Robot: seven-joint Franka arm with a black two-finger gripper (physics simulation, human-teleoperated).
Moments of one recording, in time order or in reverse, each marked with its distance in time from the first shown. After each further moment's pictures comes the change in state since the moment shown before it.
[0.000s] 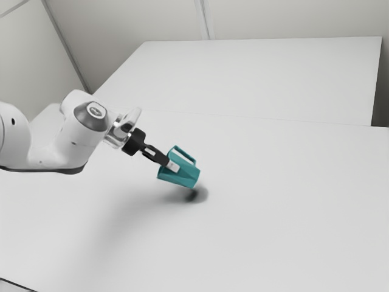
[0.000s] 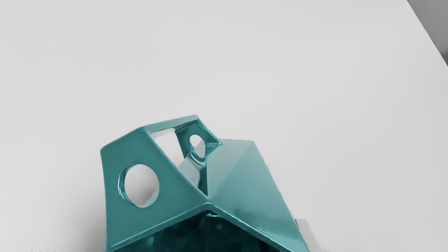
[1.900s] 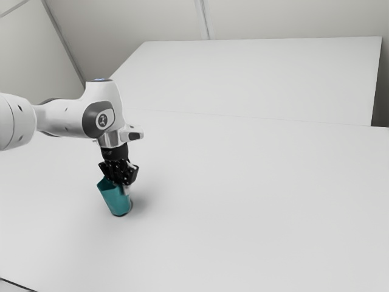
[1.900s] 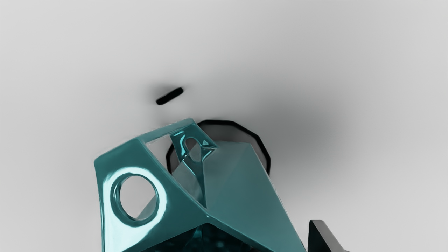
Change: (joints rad) arm 0.026 0.103 0.025 0.119 0.921 -0.223 -0.997
